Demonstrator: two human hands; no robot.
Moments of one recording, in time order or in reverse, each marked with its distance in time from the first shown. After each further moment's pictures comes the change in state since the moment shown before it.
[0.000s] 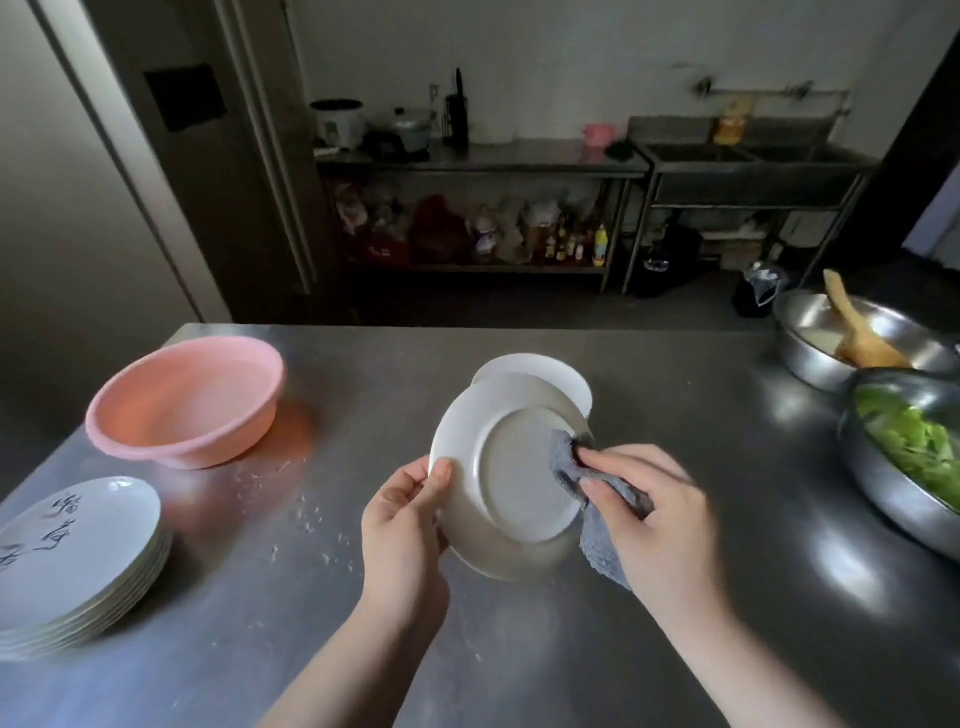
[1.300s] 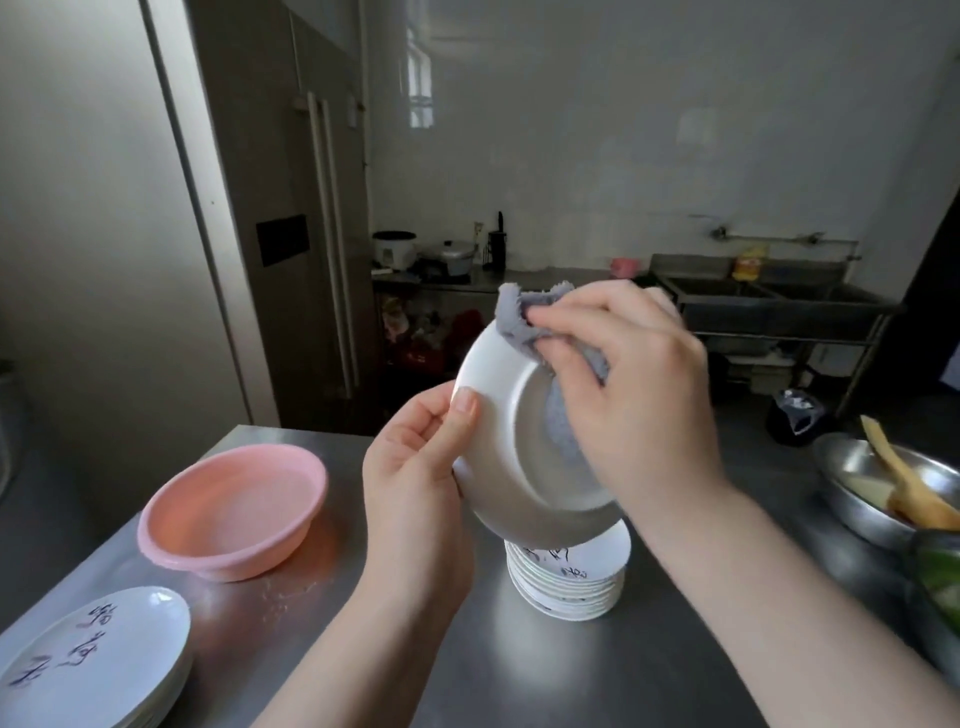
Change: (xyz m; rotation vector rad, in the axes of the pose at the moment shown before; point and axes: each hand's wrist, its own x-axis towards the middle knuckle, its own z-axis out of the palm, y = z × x) left_hand 0.002 0.155 0.053 -0.211 -0.208 0.469; right_hand 0.146 -0.181 0.012 -0.136 0.158 -0.595
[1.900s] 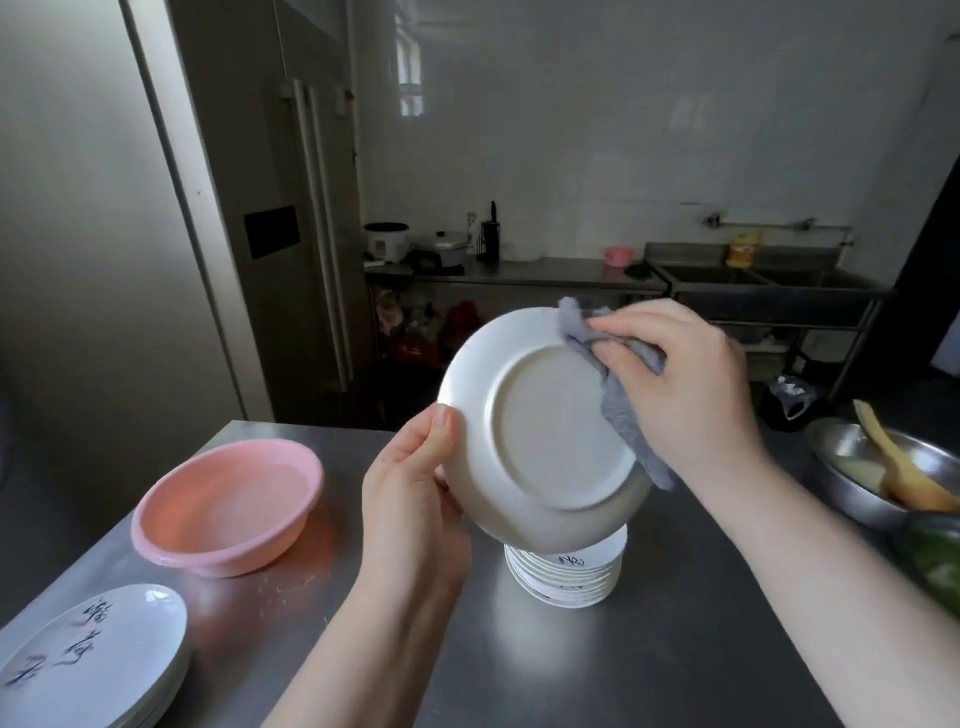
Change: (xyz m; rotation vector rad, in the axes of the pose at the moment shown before) left_hand 0.006 -0.023 -0.015 -0.078 0.067 -0.206; right_hand -0.005 0.061 -0.009 0.035 -0.080 0.234
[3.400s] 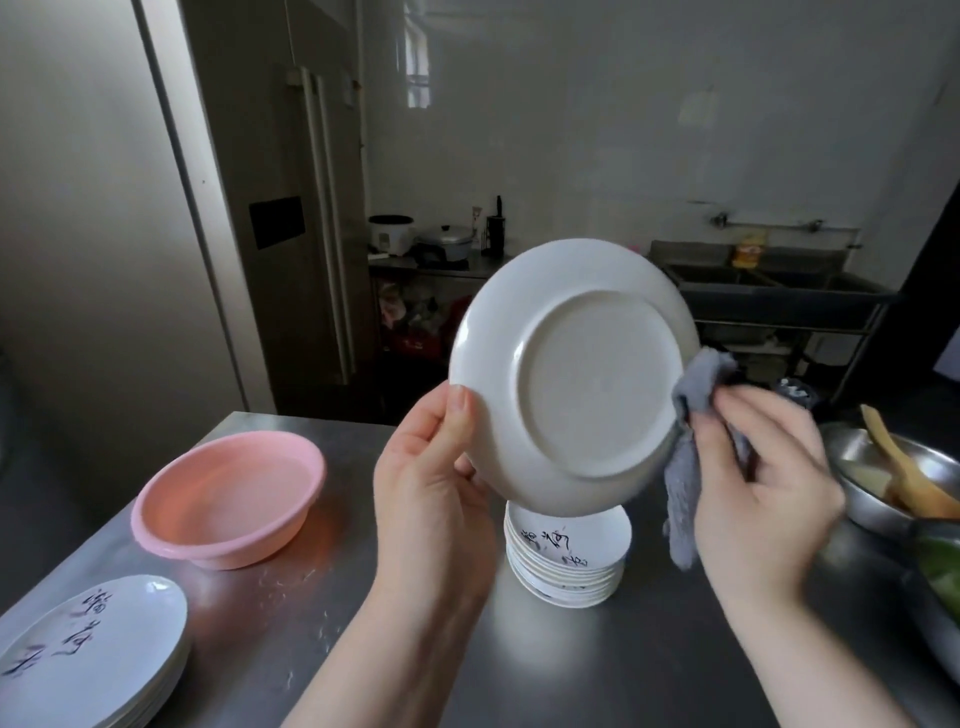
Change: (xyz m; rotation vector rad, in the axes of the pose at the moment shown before) left_hand -0.013 0.010 0.013 -0.106 -0.150 0.177; right_hand -0.068 0.042 0.009 0.111 0.504 -0.039
